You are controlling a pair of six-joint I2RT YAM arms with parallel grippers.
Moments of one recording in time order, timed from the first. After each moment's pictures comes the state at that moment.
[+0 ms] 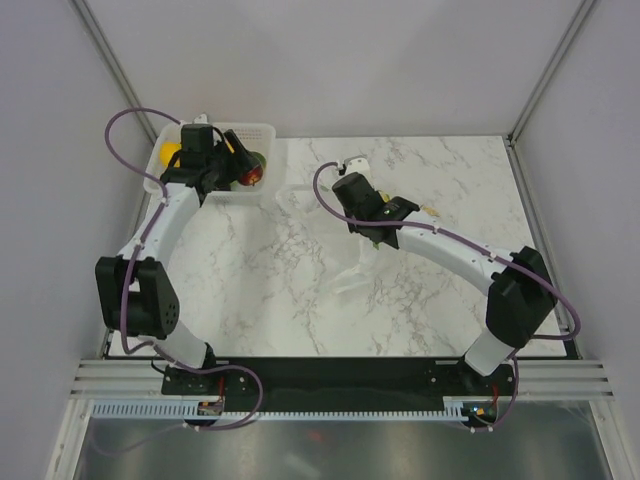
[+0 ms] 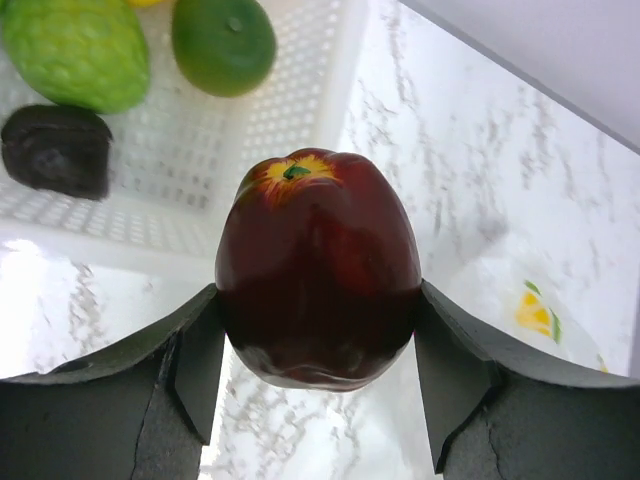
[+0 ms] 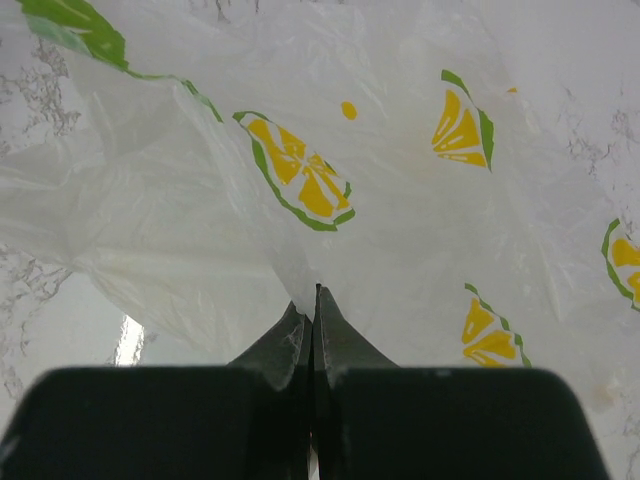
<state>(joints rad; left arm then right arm) -0.10 1.66 1.43 -0.39 0.08 -0.57 0.77 1.65 1.34 -0.51 0.49 0.31</state>
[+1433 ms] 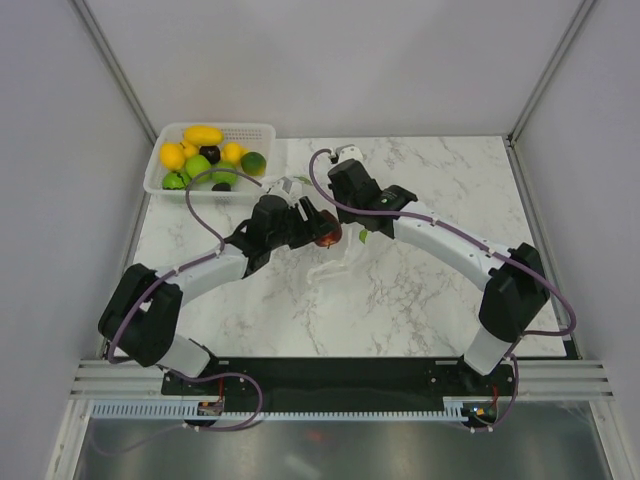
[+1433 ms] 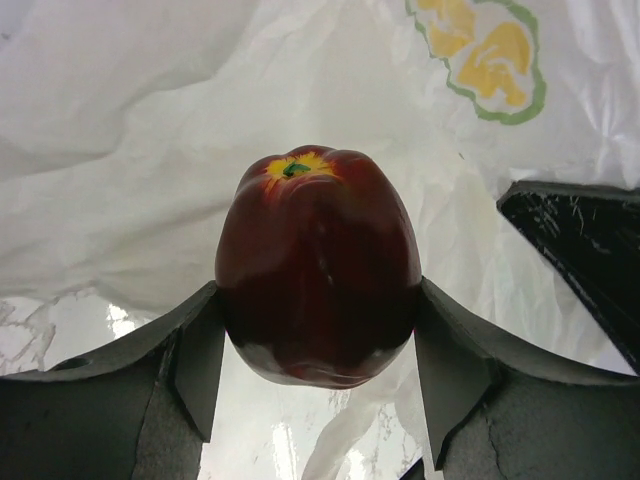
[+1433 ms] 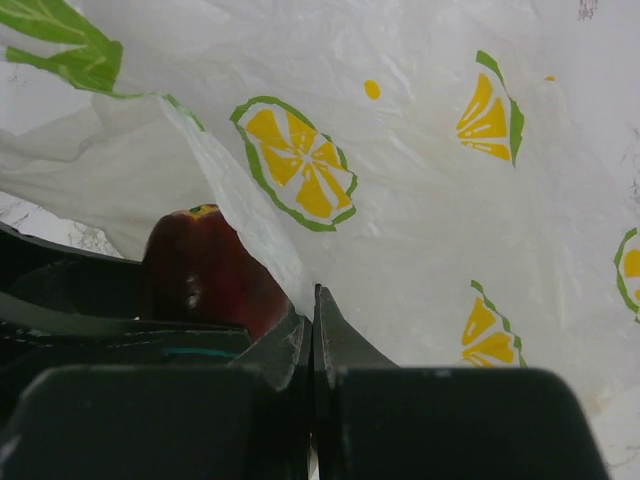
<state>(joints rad) -0.56 1.46 0.80 0.19 0.13 -0.84 0.76 1.70 1.49 -0.54 0.37 0.32</state>
